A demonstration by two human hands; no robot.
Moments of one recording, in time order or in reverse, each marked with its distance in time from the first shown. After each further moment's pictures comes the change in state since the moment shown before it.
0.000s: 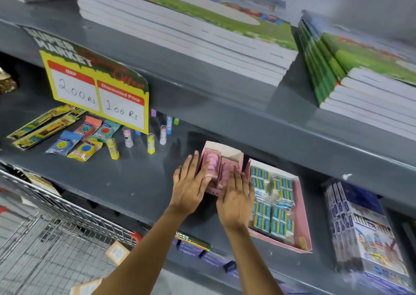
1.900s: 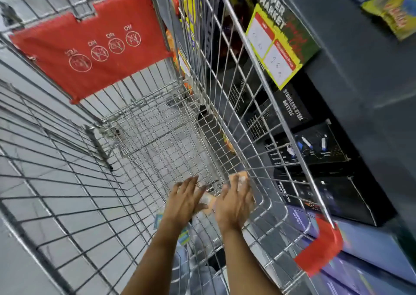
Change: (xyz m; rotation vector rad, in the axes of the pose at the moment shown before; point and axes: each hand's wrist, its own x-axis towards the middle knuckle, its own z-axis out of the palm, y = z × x) left_hand -0.354 -0.296 0.095 0.163 -0.463 -0.658; right_hand -0.261 -0.200 0.324 0.025 -0.772 -0.221
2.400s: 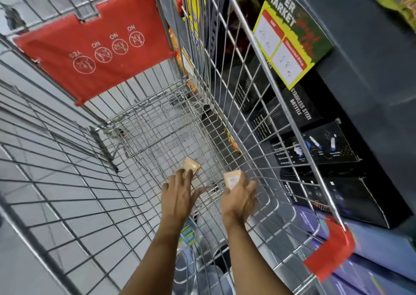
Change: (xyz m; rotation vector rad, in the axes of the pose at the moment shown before) left_hand 0.001 -0.013 -0.013 -0.155 0.114 -0.398; right_hand 0.007 -0.021 -0.013 0.006 -0.063 0.108
